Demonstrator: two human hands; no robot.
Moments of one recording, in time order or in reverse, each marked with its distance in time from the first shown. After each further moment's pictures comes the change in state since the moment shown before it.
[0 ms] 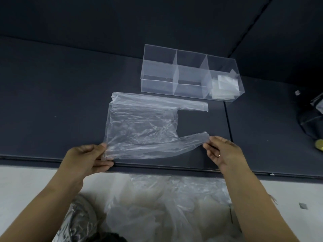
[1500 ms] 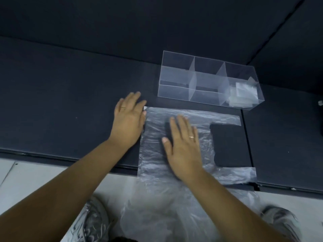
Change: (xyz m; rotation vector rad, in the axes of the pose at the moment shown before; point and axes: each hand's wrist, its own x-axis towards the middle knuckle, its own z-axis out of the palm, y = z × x) left_hand 0.070 0.042 0.059 1.028 0.183 1.099; right_hand -0.027 0.062 0.105 -1.421 -0.172 -1.155
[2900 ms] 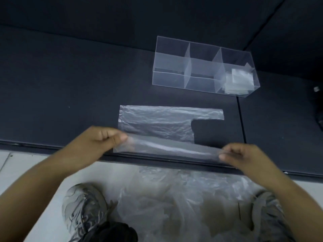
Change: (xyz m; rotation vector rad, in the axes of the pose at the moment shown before) left_hand -0.075 -0.001 -0.091 -0.783 -0.535 -0.244; right_hand -0.069 0.119 -0.099 0.601 -0.378 0.258
